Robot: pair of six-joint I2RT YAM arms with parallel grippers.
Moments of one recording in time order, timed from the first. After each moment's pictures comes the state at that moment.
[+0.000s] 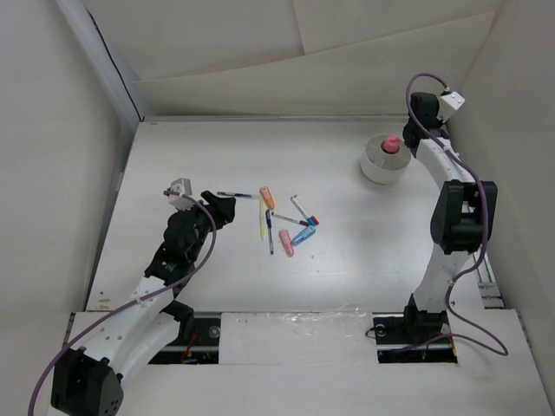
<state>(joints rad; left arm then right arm) -0.40 0.73 0.38 0.17 -0.17 -0.68 -0.02 1.95 1.63 -0.17 0.59 0.56</state>
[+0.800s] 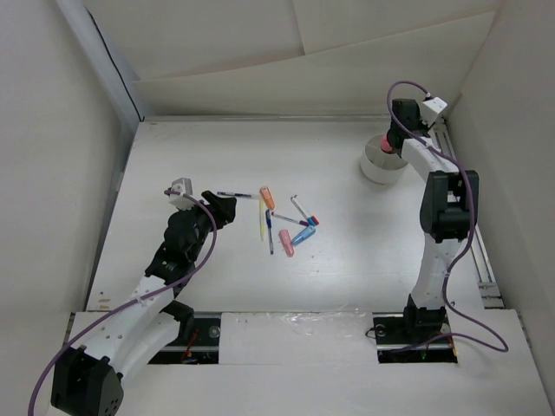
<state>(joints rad) -0.40 0.74 0.38 0.18 -0.16 -0.68 0.03 2.10 1.70 -0.17 0.75 0.52</state>
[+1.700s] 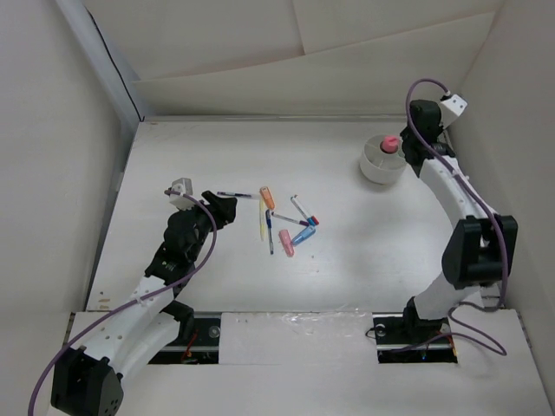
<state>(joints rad) -0.40 0.74 0.38 0.18 -0.15 -0.68 0.05 1.67 1.42 -0.17 0.59 0.56</state>
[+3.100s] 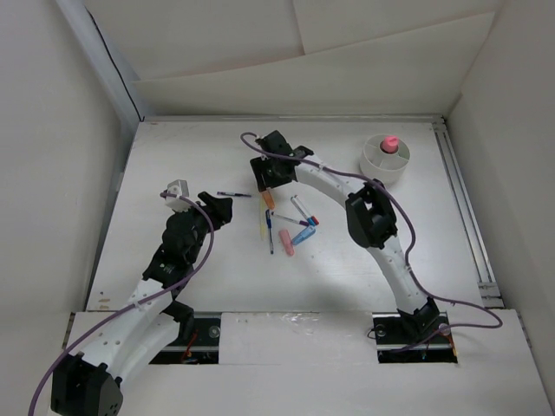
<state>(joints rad) -0.40 0.70 0.38 0.14 -0.21 -0.68 0.69 2.44 2.16 -0.63 0.03 0.27</state>
